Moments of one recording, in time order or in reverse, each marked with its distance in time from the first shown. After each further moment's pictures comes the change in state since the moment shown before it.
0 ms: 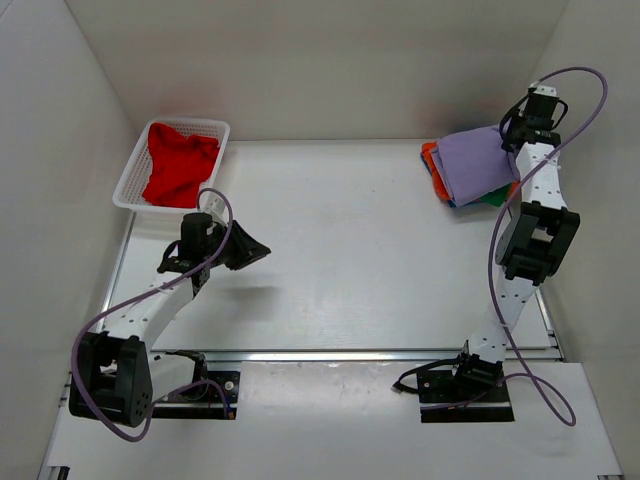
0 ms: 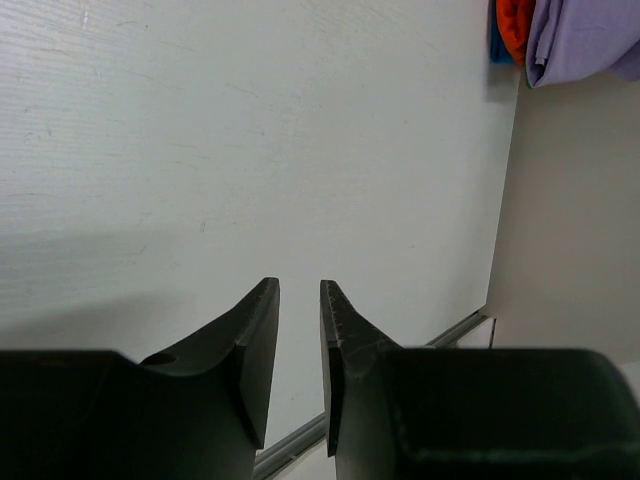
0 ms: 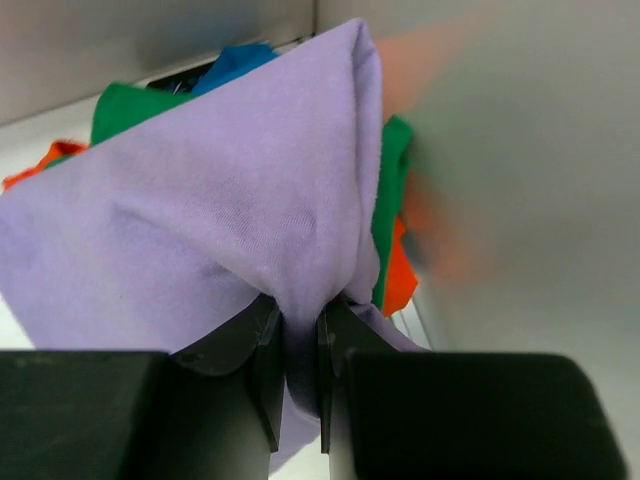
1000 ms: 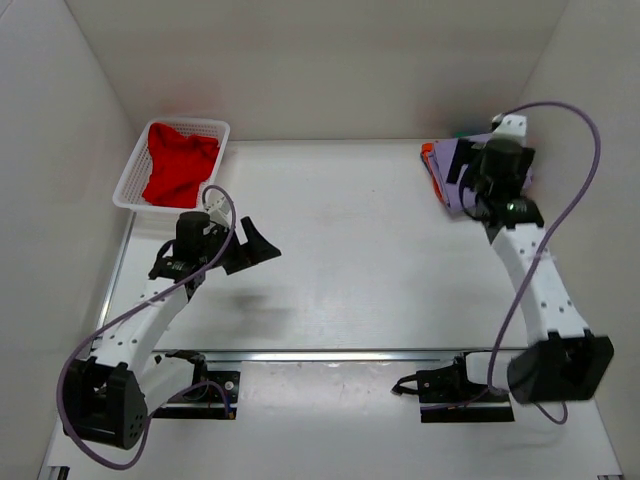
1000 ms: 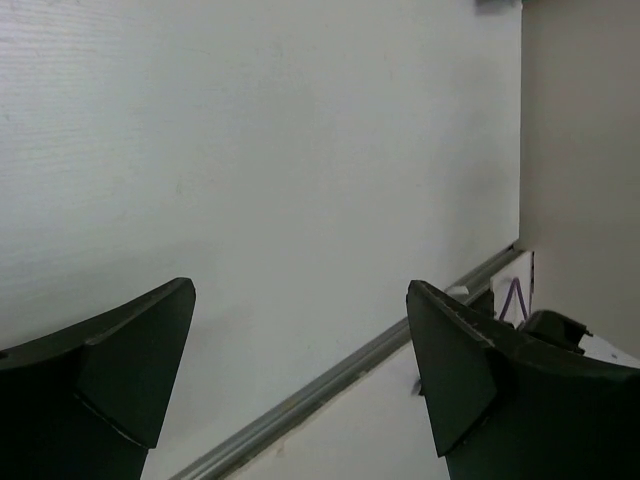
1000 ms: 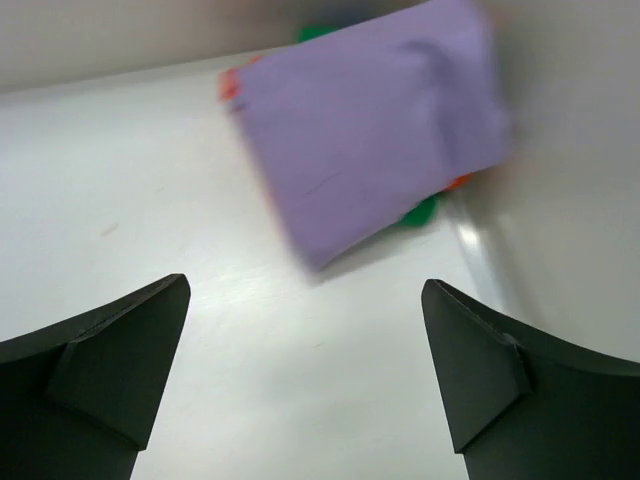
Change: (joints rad) left arm -0.026 -0.098 0.066 -0.174 0.056 0.171; right arm 0.327 -0.854 -0.770 0.120 0.272 0.071
